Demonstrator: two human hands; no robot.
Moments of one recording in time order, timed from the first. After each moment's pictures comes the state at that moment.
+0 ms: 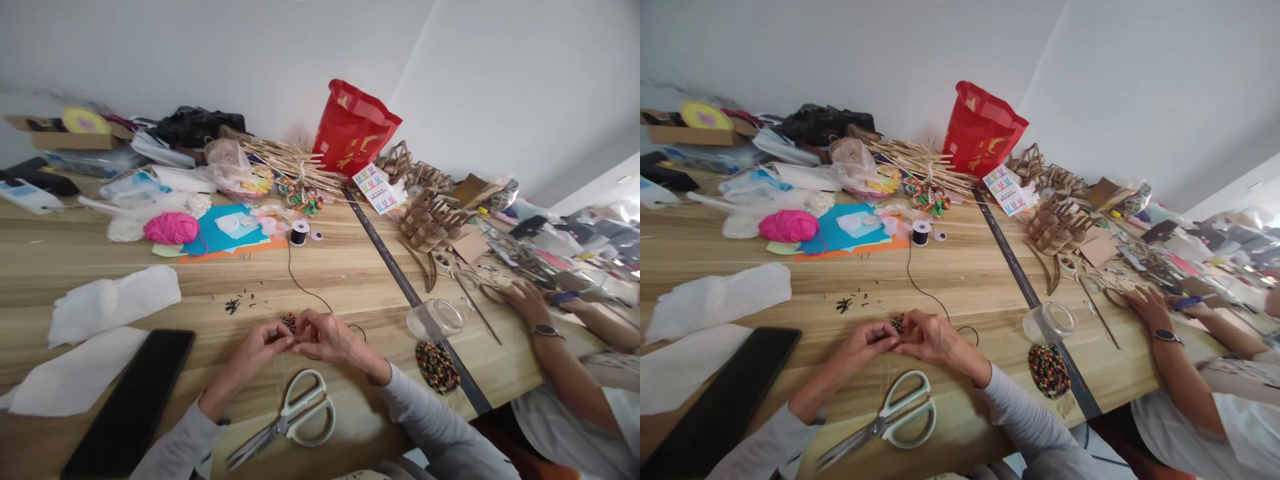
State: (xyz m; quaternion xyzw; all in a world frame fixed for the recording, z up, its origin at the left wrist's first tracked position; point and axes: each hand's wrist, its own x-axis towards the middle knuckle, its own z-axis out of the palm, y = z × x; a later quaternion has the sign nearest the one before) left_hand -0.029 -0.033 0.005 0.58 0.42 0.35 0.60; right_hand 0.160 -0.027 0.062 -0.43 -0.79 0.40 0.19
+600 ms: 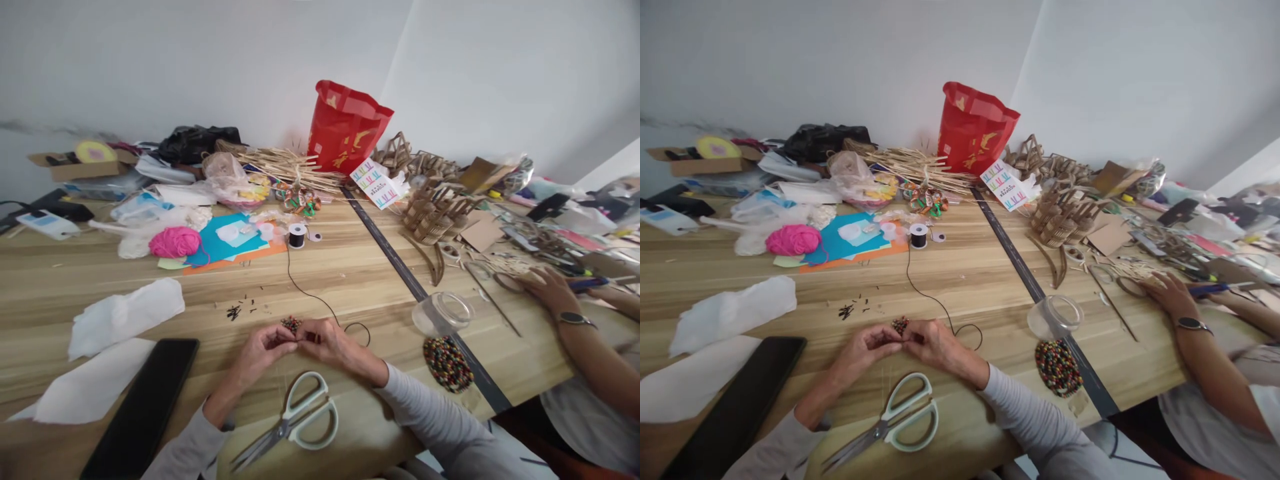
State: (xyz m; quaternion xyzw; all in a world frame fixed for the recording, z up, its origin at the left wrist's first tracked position) left_hand -0.023 -0.035 0.017 0.58 0.45 0.34 0.59; right_hand 0.165 -0.028 0.034 -0.40 -0.81 0.37 0.24
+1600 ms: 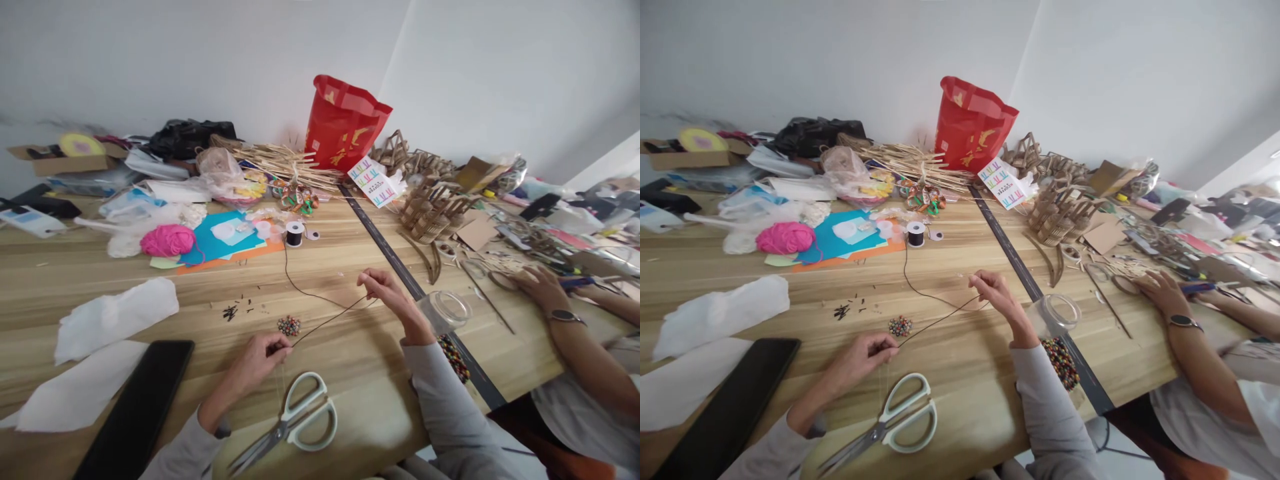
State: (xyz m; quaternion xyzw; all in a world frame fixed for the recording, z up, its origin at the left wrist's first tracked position) left_hand -0.026 -0.038 0.014 0.69 0.48 0.24 0.49; right_hand 0.277 0.030 0.066 -0.55 -0.66 0.38 0.34
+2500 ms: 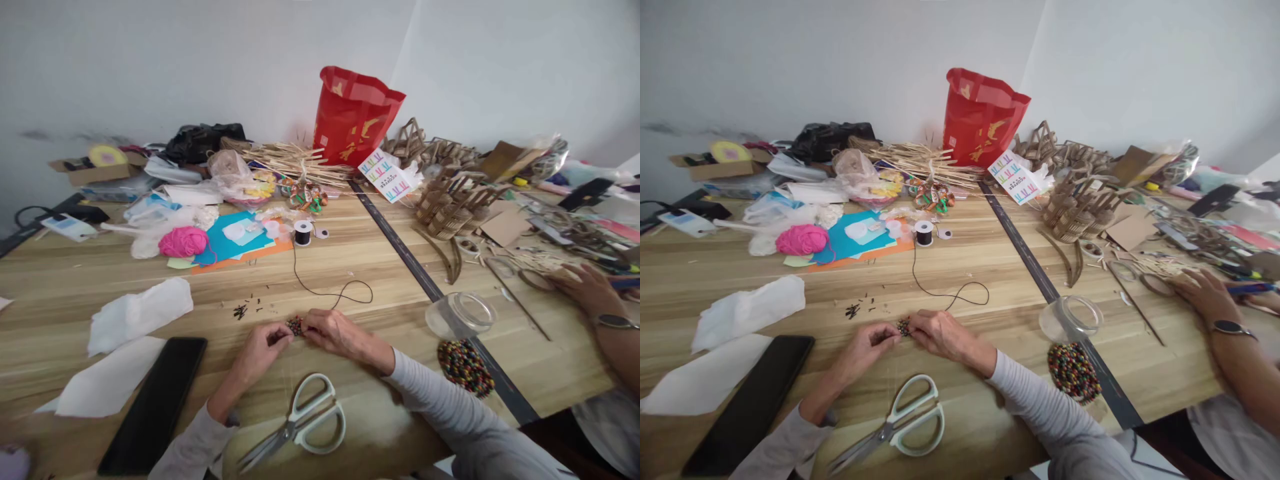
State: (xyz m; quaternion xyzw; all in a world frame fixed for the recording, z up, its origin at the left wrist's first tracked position) left_hand -0.030 -0.028 0.015 0.63 0.53 0.30 0.48; right_hand 0.173 -0.003 0.038 -0.31 -0.90 0.25 0.17
